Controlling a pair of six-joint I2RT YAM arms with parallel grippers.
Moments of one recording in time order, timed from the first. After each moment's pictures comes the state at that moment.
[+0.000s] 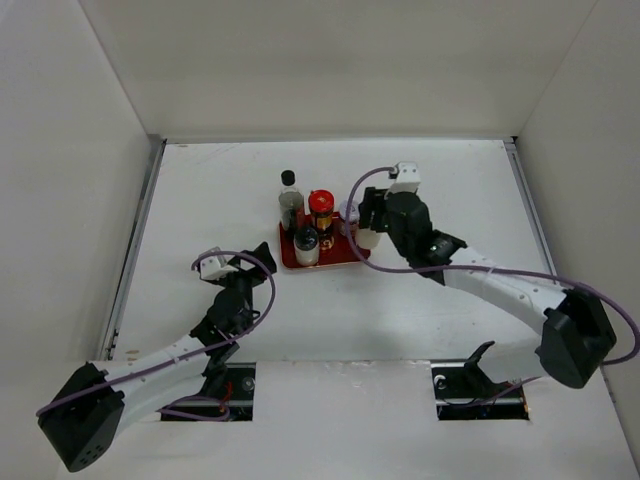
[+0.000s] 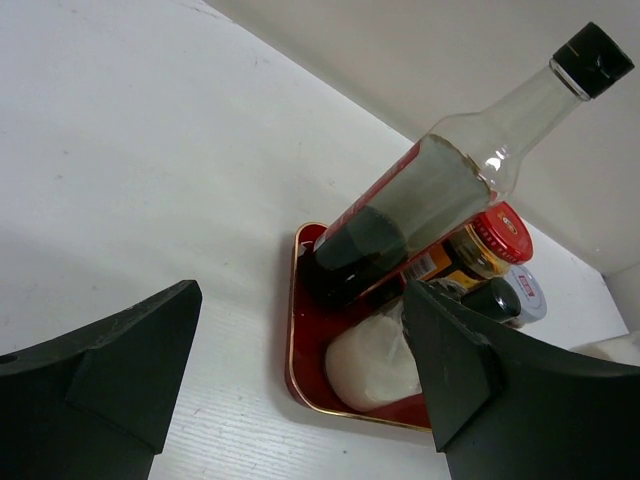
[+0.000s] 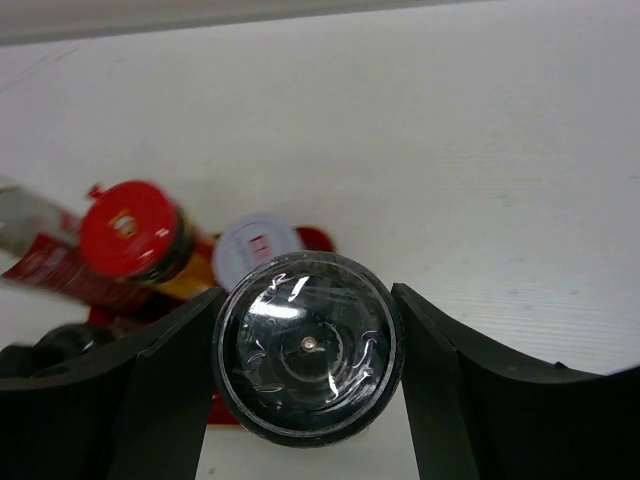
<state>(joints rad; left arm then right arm) -0.76 0.77 0.05 0.75 -0.87 -0.58 0.66 1.32 0.94 0.07 0.48 0.35</state>
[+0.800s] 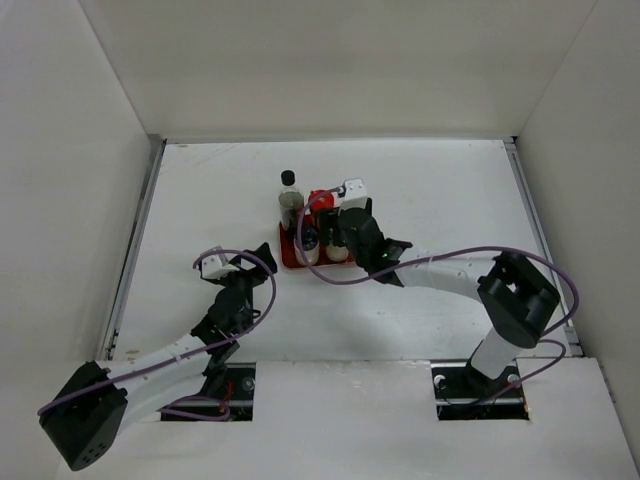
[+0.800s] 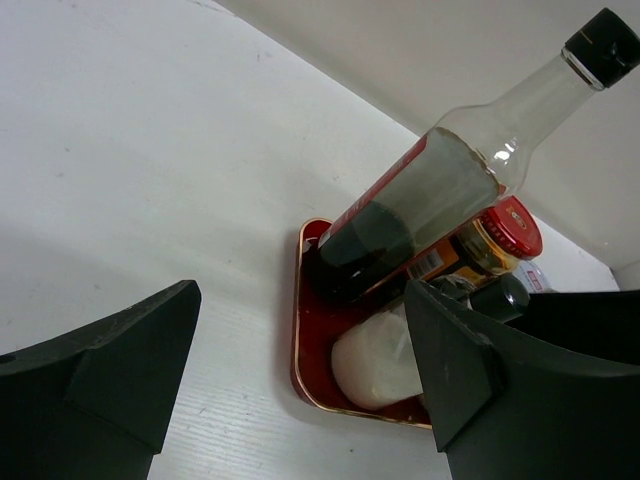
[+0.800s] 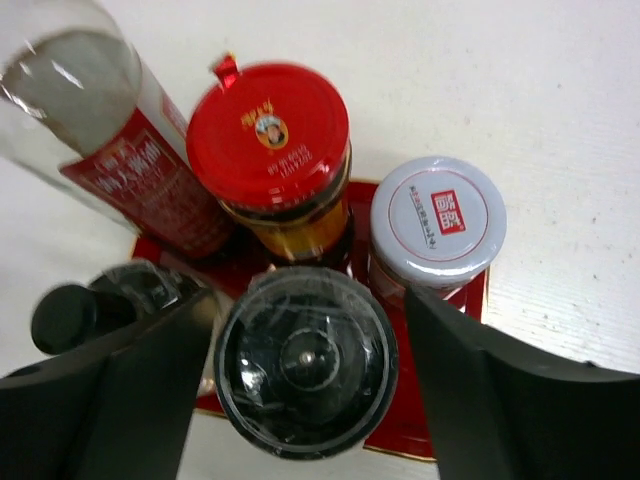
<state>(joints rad) -0.74 0.79 0.05 0.75 -0.85 -0.58 0.87 1.67 1.01 0.26 0.51 0.30</state>
